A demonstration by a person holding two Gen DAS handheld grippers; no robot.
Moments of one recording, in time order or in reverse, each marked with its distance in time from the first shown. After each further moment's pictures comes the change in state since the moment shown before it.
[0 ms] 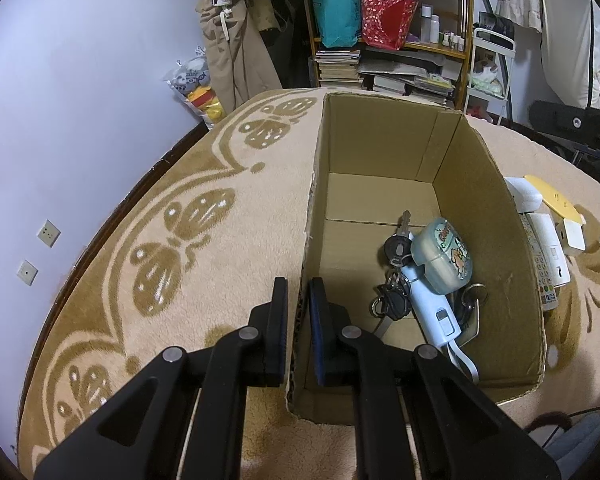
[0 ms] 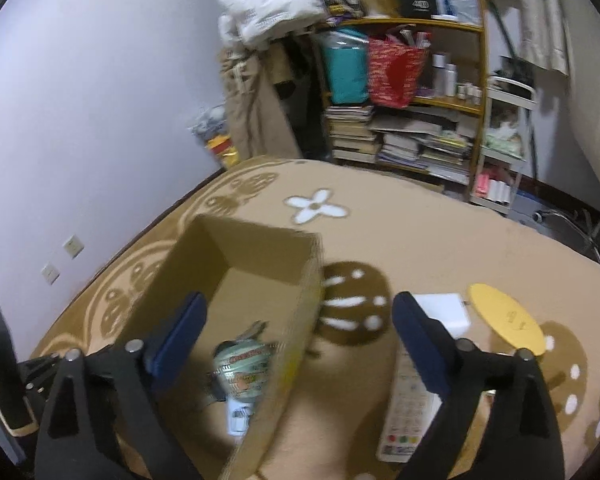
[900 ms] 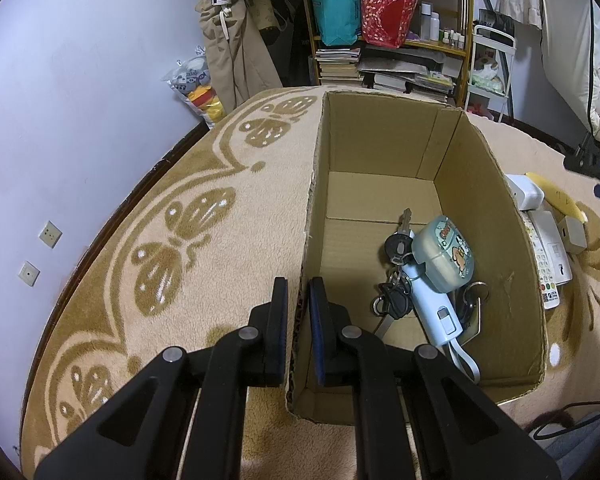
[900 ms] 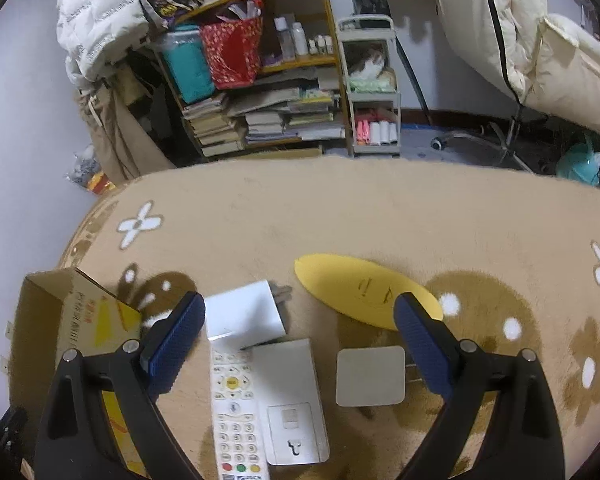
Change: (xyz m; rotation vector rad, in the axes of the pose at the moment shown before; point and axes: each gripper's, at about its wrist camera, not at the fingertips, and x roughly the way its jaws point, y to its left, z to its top) left arm 0.001 -0.003 -0.001 0.006 0.002 0.009; right arm 0.031 -0.153 -0.022 0.318 0.064 -0.258
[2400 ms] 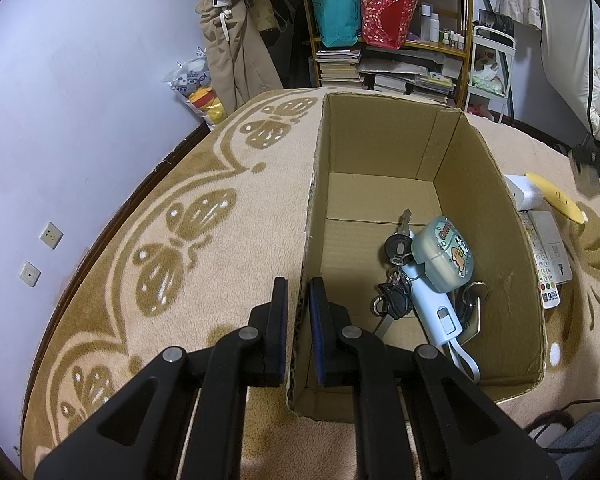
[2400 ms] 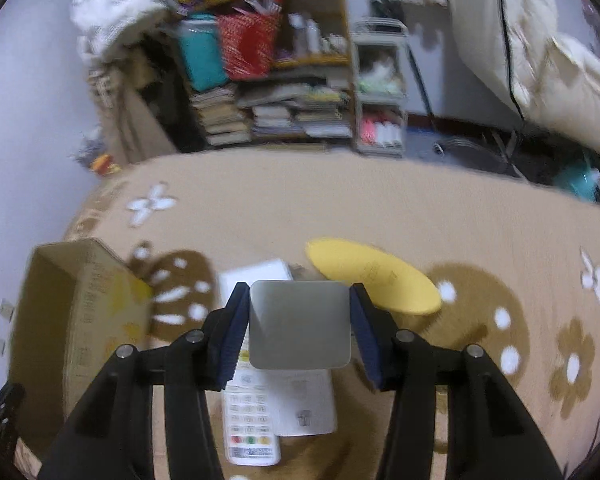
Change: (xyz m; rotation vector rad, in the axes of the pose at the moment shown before) left arm 0.000 0.001 0.000 0.003 0.000 0.001; right arm -0.044 0.040 -0.009 -0.112 -0.033 0.008
